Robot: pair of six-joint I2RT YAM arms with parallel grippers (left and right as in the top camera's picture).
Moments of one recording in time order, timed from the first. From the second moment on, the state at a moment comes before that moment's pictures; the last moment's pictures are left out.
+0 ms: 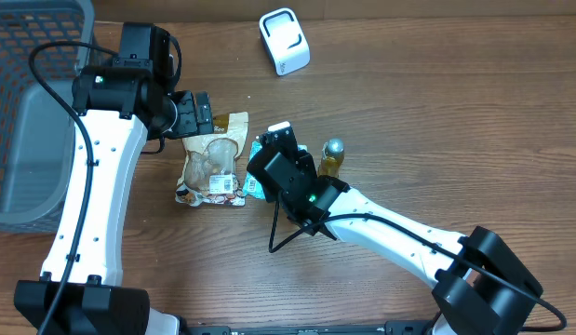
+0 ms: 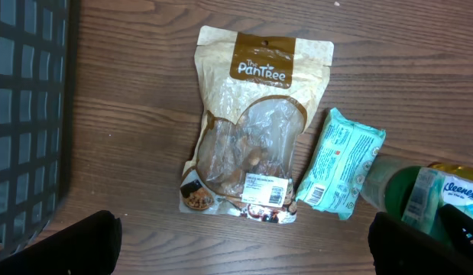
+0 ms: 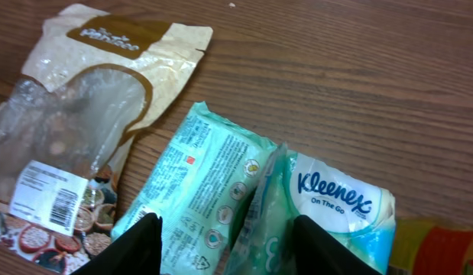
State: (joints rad) left arm -0.10 1.66 1.72 -1.30 -0.04 -0.27; right arm 0.89 1.74 1.15 -0.33 0.40 0.44
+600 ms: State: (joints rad) left arm -0.10 1.66 1.72 -1.30 -0.04 -0.27; right arm 0.89 1.76 1.16 -0.36 0.43 0.43
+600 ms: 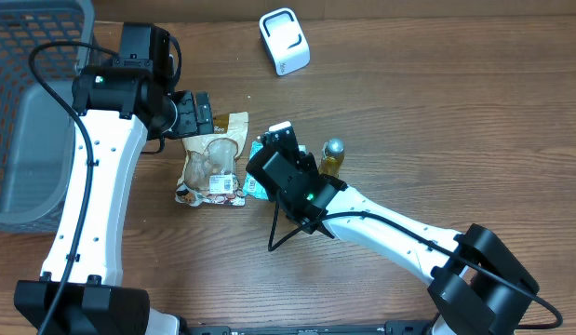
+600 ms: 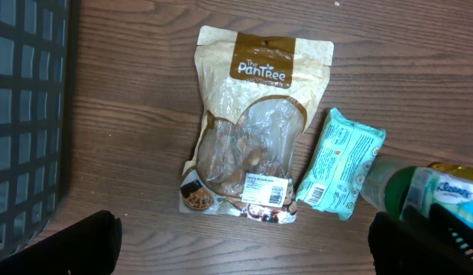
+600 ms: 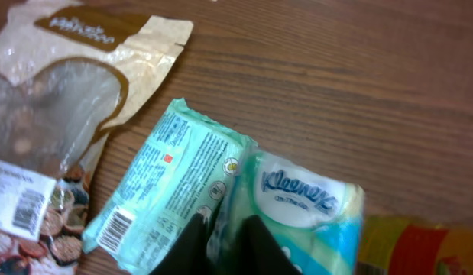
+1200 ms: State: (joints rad) left arm -0.10 1.66 1.72 -1.30 -0.04 -0.27; right arm 0.89 1.65 1.19 -0.38 0.28 0.42
